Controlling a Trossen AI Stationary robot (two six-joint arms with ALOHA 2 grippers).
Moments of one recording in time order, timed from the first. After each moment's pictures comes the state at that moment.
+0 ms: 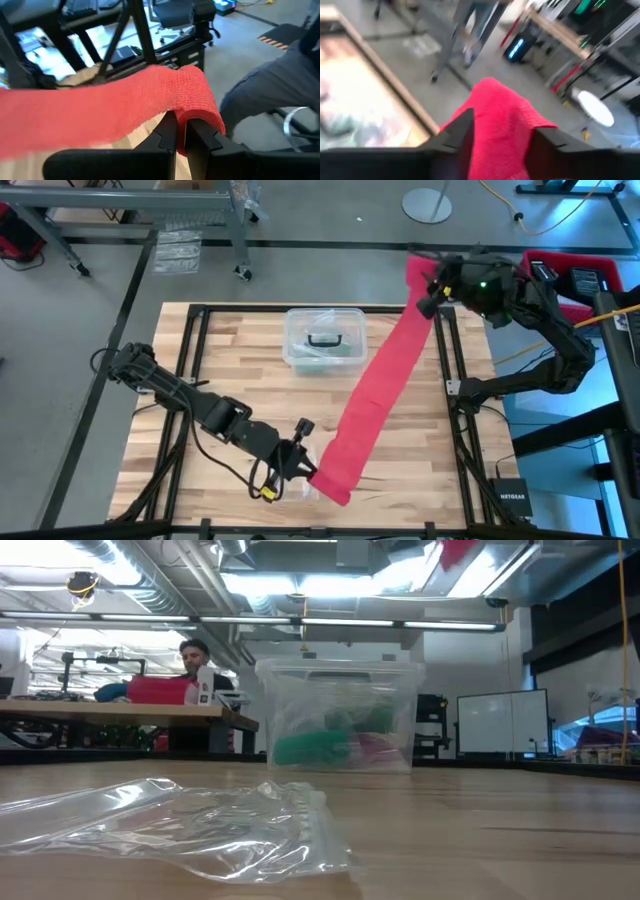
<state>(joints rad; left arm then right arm) -0.51 1.60 1.48 -0.28 -0.10 0.14 -0.36 1.15 1.74 -1.08 0.61 -0.16</state>
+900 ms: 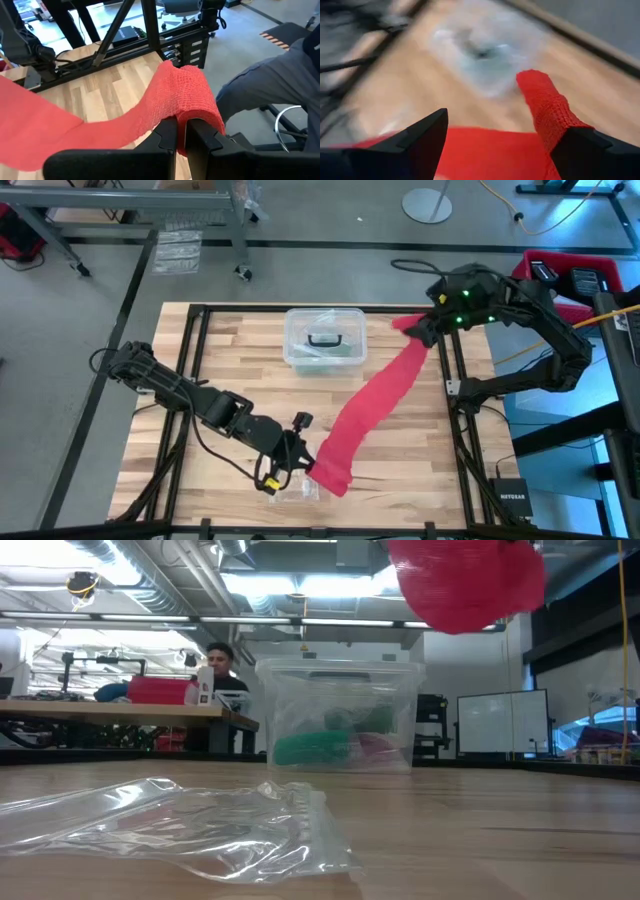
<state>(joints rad) -0.47 1.59 1.48 -0.36 -0.09 0.05 -0.34 1.17 1.74 -1.35 -0.09 0.50</state>
